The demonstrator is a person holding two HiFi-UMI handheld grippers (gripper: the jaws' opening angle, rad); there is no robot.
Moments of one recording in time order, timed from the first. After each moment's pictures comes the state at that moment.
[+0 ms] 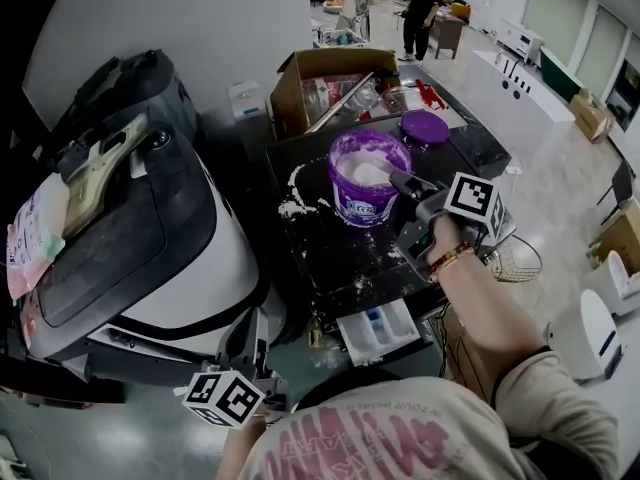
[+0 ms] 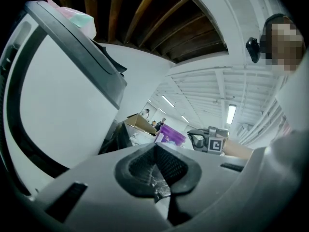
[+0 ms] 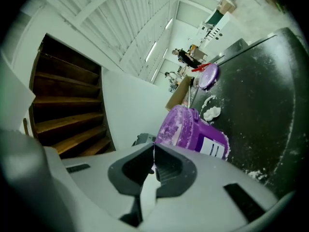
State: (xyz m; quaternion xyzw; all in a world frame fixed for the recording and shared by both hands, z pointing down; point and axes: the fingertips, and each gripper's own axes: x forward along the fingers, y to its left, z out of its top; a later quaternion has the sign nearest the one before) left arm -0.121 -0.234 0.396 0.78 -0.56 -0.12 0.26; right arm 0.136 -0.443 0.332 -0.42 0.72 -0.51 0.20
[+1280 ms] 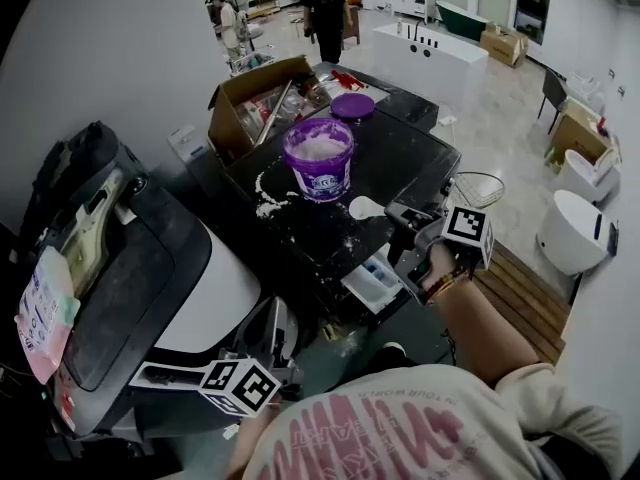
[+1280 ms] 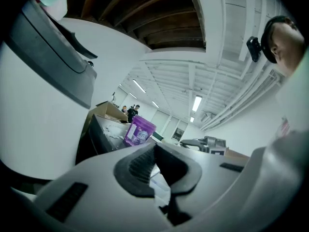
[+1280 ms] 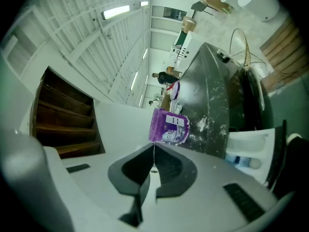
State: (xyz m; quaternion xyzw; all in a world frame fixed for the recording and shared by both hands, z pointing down) left arm -0.115 -0.204 0.362 0.89 -0.37 -0.07 0.25; right arm 0.148 -0.265 0.362 -0.49 0.60 -0.54 0.34
